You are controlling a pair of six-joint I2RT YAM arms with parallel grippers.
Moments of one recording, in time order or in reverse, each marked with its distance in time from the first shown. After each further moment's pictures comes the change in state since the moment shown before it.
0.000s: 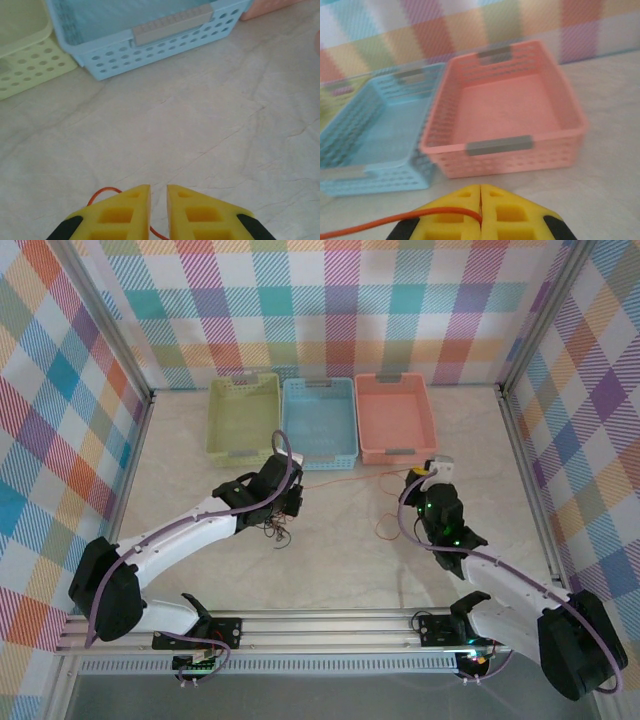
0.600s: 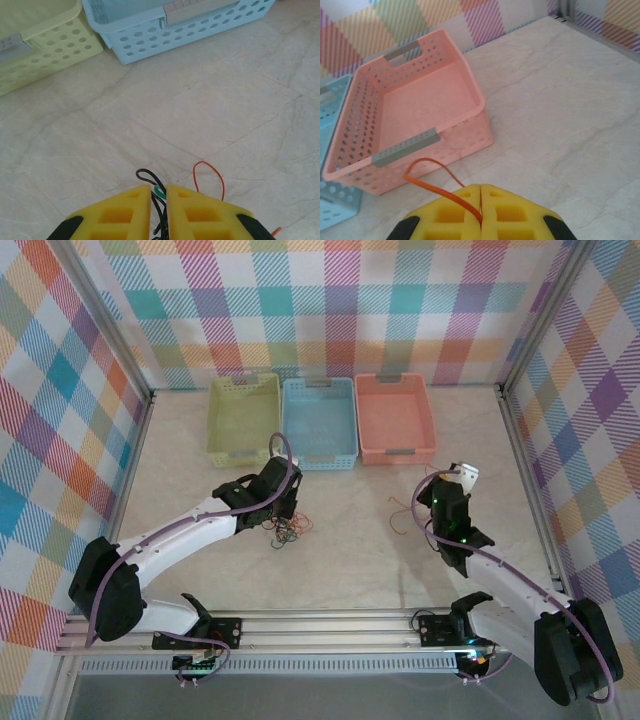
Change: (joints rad) left arm 0.002 0.000 -0.008 -0.048 -0.056 -0.004; right arm -0.085 -0.016 0.000 -0.152 0.110 0.167
